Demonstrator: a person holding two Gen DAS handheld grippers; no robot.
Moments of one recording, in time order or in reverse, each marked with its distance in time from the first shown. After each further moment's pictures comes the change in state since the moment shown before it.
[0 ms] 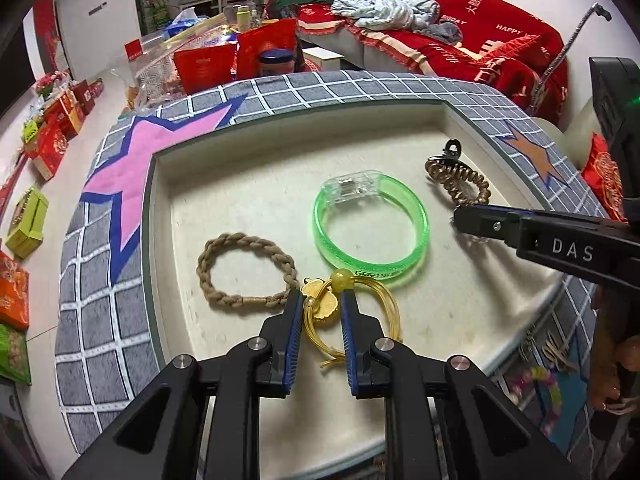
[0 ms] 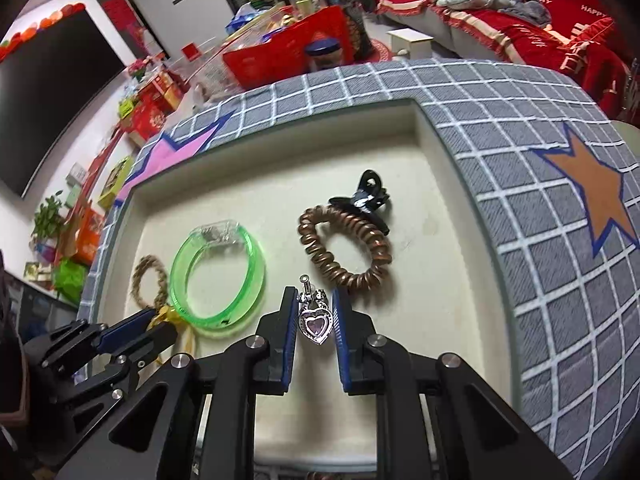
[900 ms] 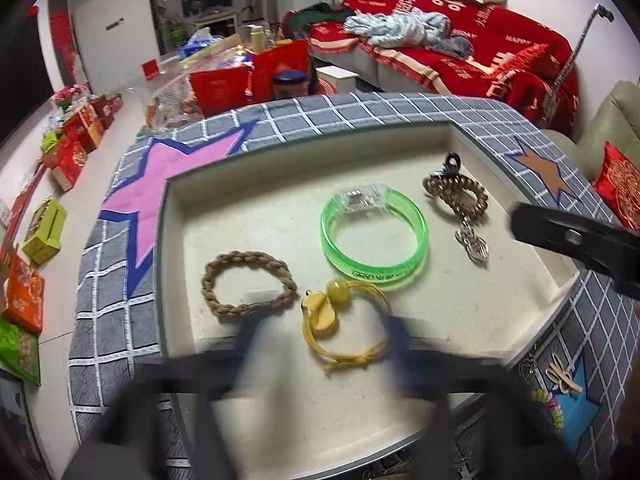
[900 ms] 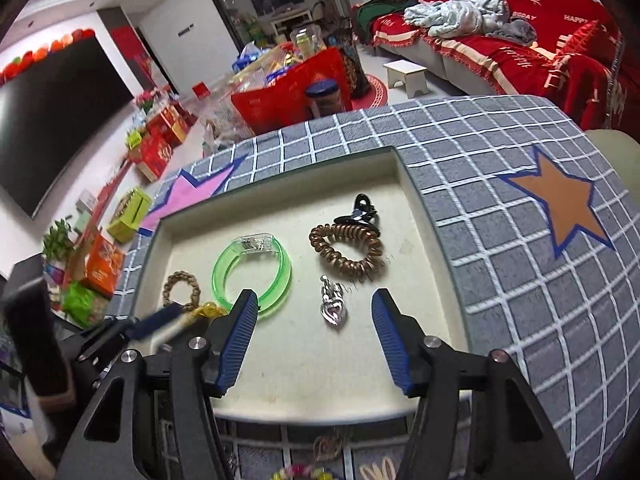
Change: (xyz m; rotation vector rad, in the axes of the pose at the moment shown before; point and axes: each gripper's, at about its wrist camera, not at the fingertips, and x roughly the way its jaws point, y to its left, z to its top) left arm -0.013 -0.009 0.001 -0.010 -0.091 0.084; right arm -0.064 0.000 -0.018 0.029 -0.137 0.048
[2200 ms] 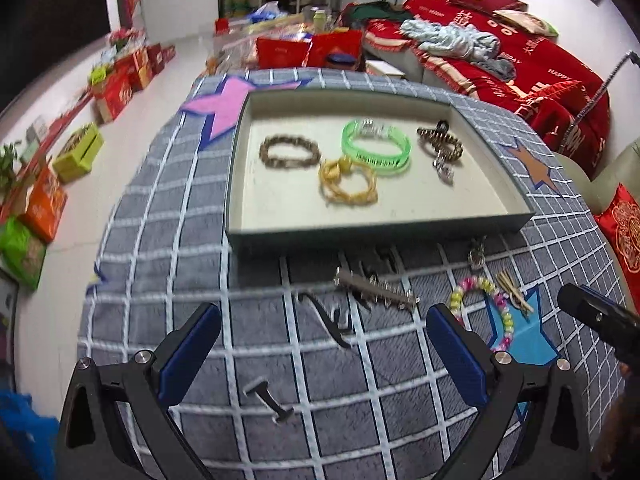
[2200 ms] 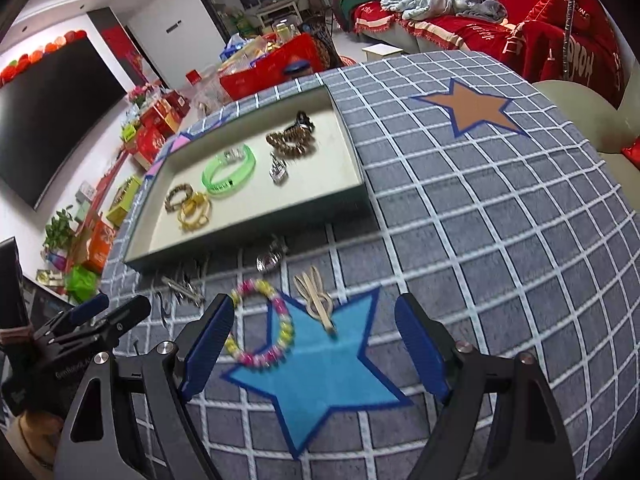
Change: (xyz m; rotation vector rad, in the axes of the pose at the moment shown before) left arm -0.082 -0.014 -0.095 -0.231 0.070 0.036; right arm -0.075 -0.047 -0.101 0.023 0.069 -0.035
